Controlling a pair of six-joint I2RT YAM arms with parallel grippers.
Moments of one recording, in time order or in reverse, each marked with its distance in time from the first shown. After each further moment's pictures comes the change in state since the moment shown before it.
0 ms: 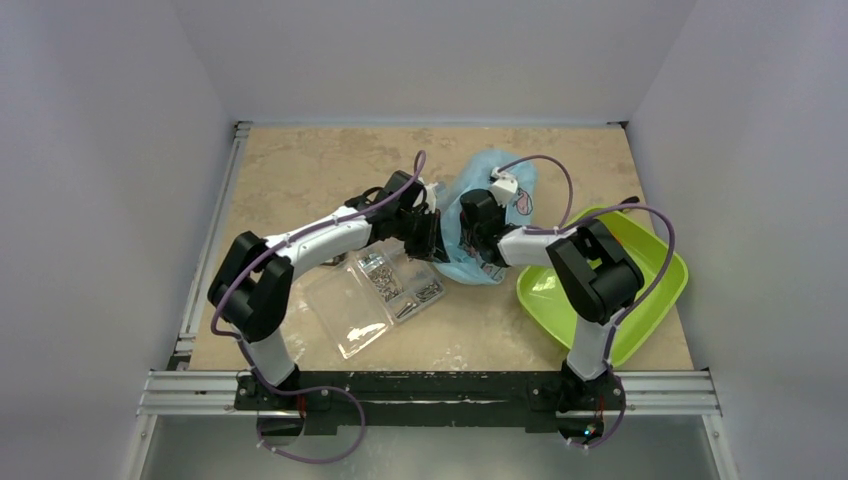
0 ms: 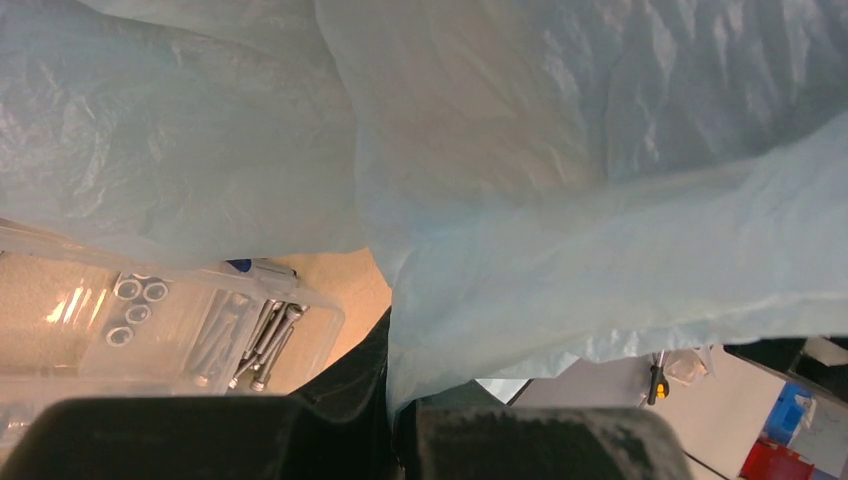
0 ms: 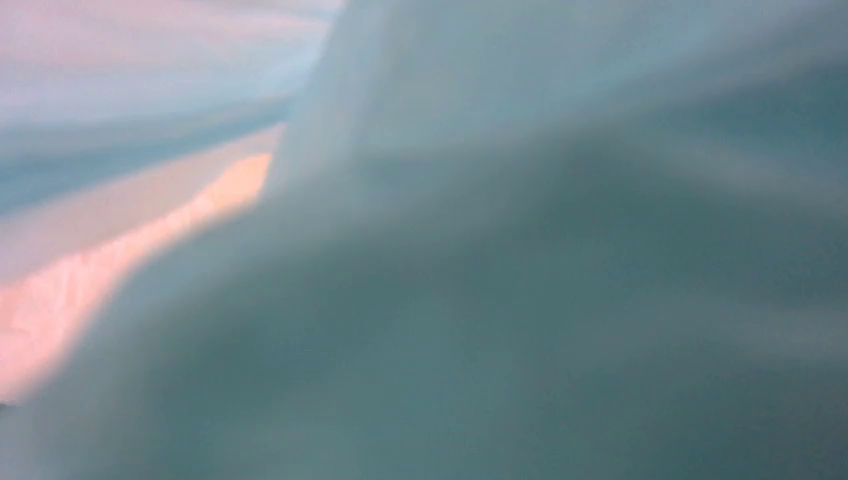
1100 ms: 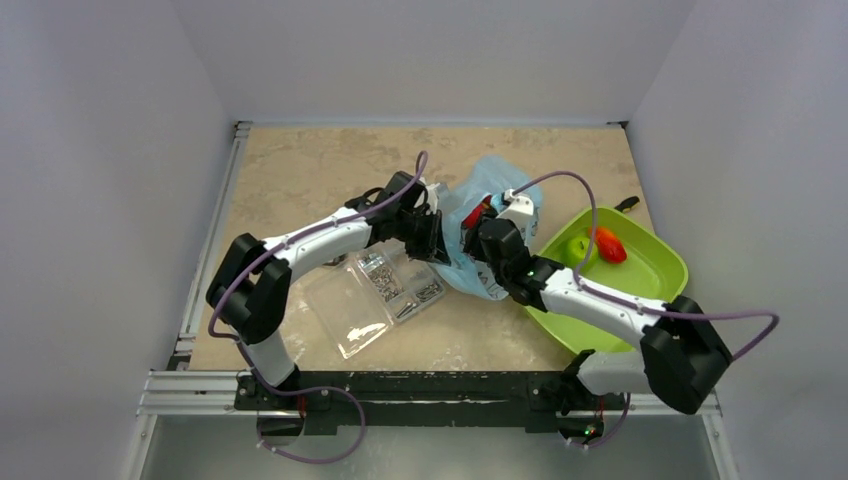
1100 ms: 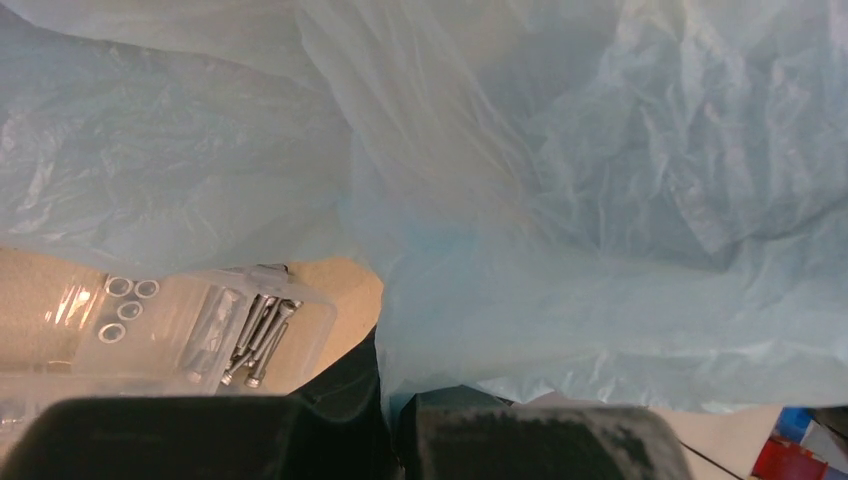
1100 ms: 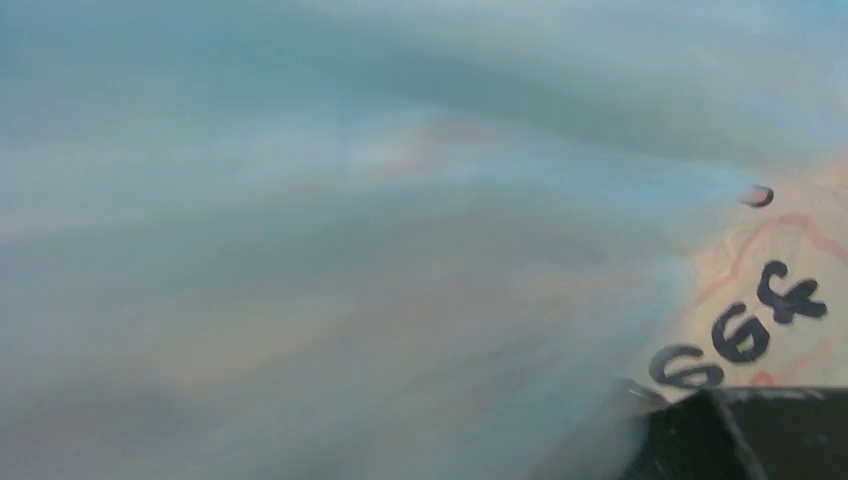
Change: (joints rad) left arm -0.017 -0.013 0.001 -0.005 -0.008 0.008; right arm 0.168 -0.599 -0.228 -0.337 -0.071 0.013
